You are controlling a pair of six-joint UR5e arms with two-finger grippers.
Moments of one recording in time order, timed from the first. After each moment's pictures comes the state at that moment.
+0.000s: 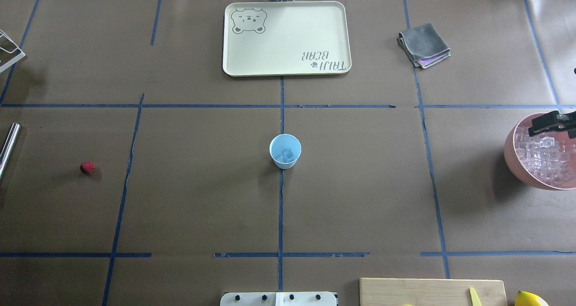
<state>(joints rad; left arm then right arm) -1.51 -1.45 -1.88 -1.36 -2.42 0.14 1.13 -1.72 1.84 -1.24 2.19 0.68</state>
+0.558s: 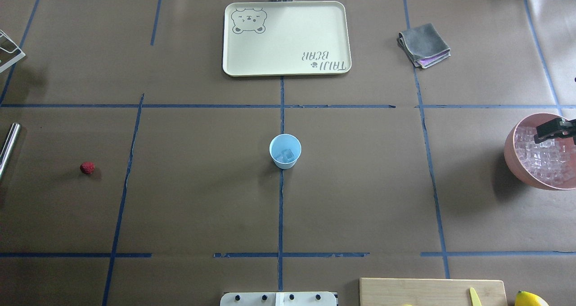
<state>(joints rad) -1.51 -1.45 -1.88 -1.36 -2.42 0.14 1.14 -1.71 1.79 -1.24 2.19 0.65</state>
